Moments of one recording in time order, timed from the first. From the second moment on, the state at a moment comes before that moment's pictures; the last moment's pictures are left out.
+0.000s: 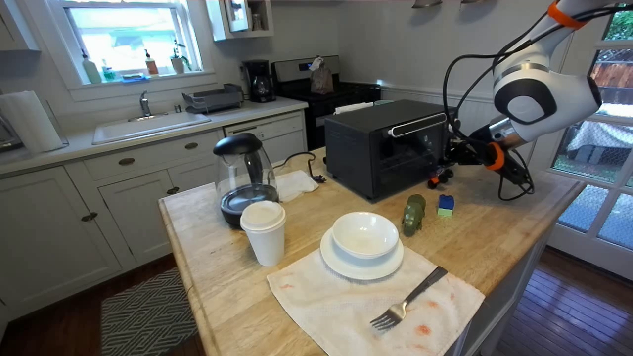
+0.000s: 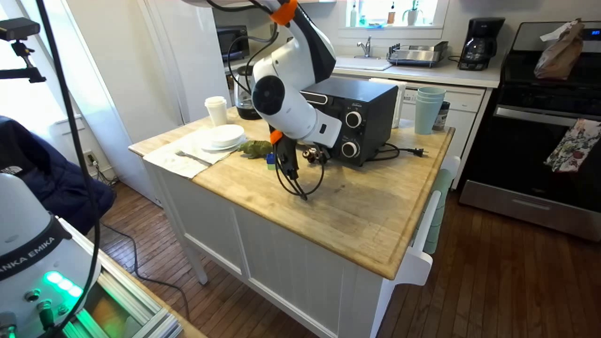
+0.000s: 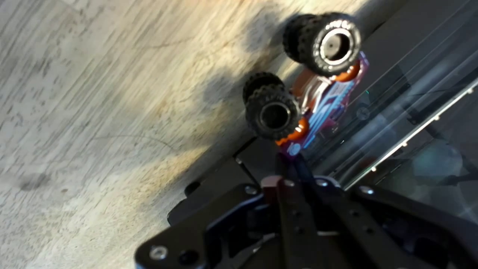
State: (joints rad) arm -0.50 0.52 0.09 -2.00 2.14 2.82 -1.65
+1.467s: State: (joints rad) arm -0.31 0.49 -0.14 -2.03 2.10 2.73 -1.53
